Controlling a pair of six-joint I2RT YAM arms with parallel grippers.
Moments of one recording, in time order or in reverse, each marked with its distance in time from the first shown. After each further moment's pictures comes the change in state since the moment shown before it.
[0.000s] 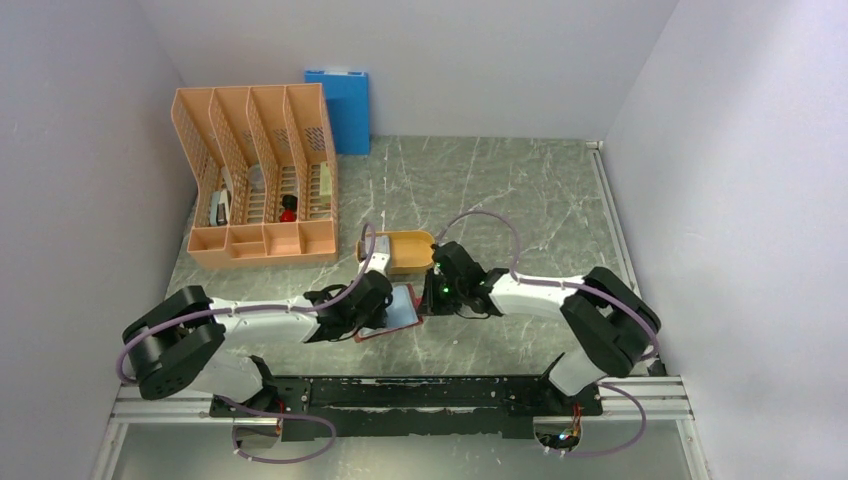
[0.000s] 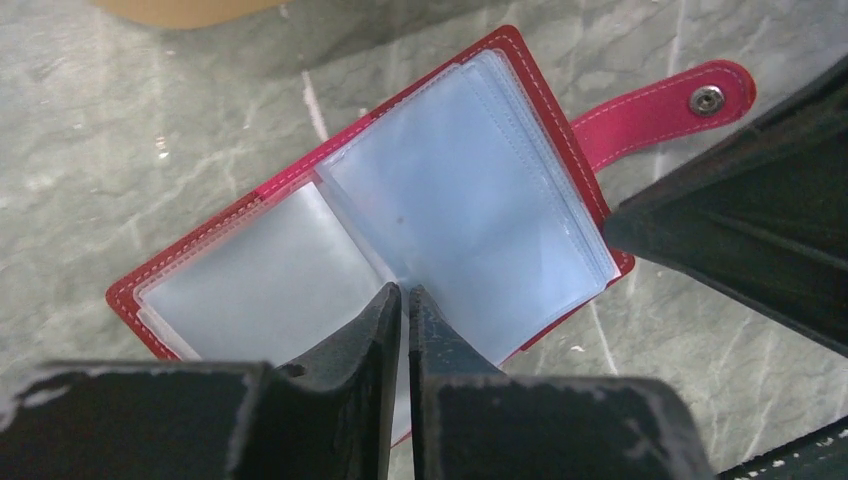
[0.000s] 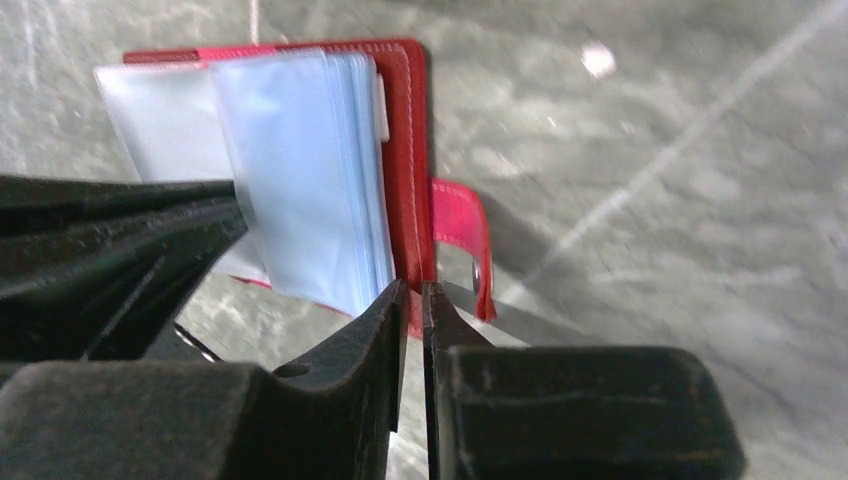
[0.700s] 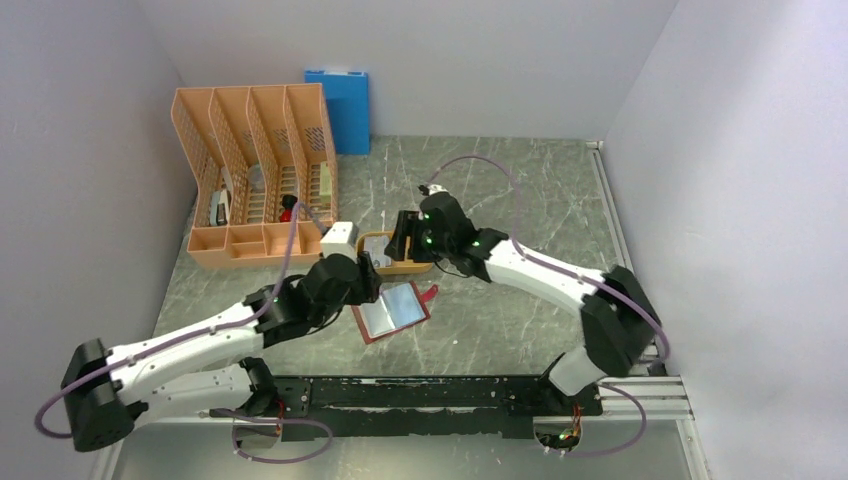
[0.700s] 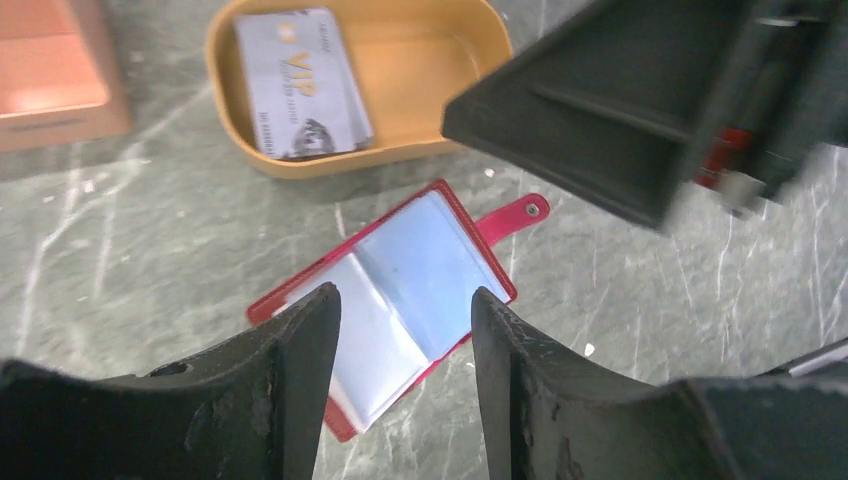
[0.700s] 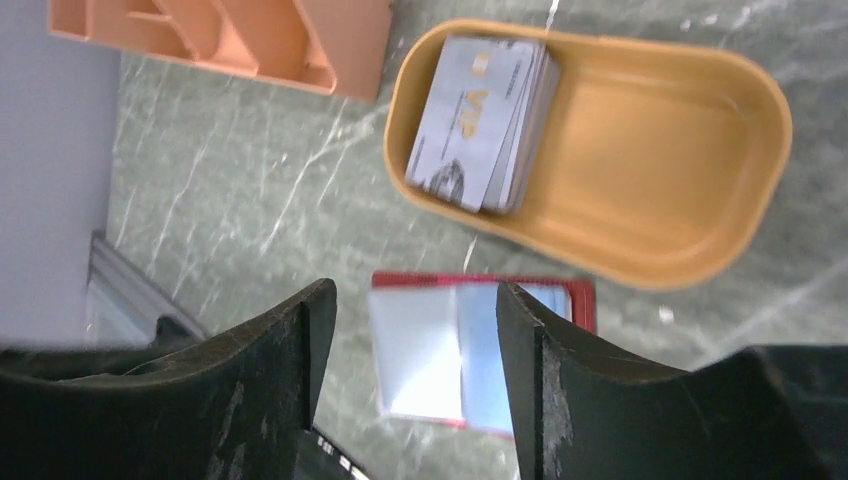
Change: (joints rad) left arm 0.003 -0.351 0.141 -0.222 -0.124 -0.035; right arm -0.011 -0.102 0.313 -0.143 0.150 -0.037
